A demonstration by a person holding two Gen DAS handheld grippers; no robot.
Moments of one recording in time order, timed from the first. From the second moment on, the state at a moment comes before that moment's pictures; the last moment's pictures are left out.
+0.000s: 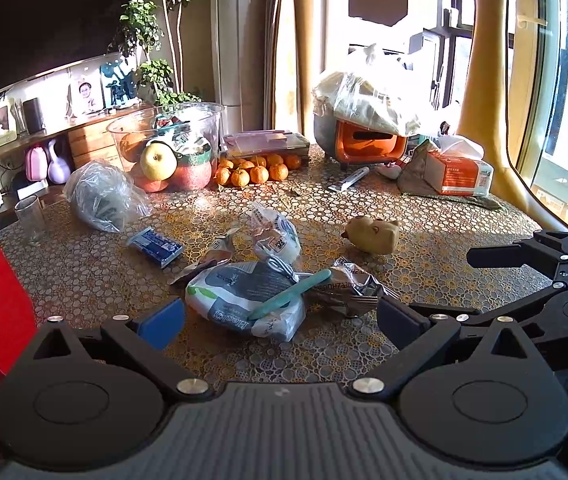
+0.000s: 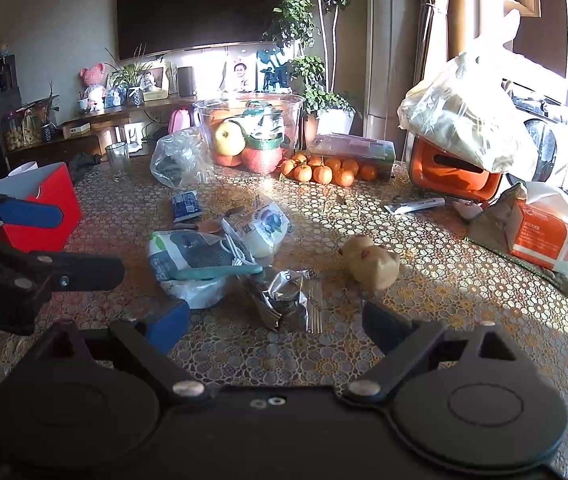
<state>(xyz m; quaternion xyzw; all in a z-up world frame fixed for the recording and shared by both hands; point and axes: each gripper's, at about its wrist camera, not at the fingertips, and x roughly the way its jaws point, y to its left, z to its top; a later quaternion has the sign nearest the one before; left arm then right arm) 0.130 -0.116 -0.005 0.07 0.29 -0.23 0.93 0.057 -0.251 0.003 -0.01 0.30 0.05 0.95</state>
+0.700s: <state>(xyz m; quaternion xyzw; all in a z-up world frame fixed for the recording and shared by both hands) 0.195 -0.136 -0.048 0.10 0.32 -0.24 0.91 0.109 -0.252 -0.037 -0.01 0.33 0.05 0.94</state>
